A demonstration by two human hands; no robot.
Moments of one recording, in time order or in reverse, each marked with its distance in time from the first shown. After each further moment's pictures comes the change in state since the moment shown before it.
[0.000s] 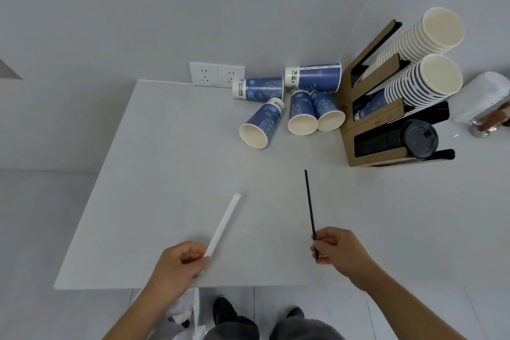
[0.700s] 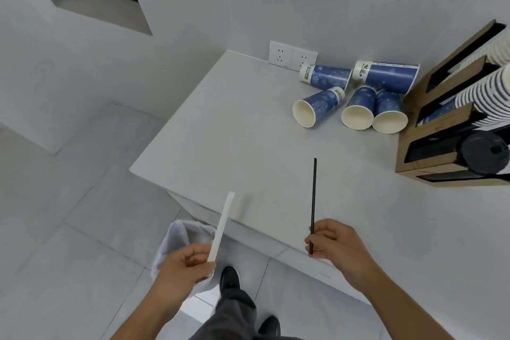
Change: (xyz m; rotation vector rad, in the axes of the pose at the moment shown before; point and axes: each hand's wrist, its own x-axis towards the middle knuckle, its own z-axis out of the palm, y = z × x) left_hand -0.144 -0.073 0.069 -0.387 0.327 -0.156; right_hand -0.031 0.013 -0.003 0.038 -0.350 -0.113
